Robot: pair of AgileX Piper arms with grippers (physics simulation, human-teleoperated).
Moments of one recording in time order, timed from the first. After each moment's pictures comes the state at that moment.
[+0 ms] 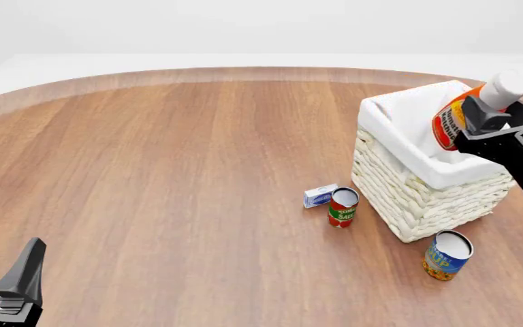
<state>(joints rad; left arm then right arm) 0.00 0.01 0.00 0.00 0.00 0.01 0.97 -0.54 -0.39 0.03</state>
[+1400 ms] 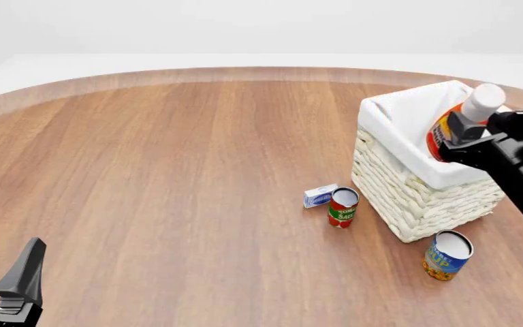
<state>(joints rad) 0.00 0.01 0.00 0.00 0.00 -0.01 1.09 -0.54 -0.41 -0.03</state>
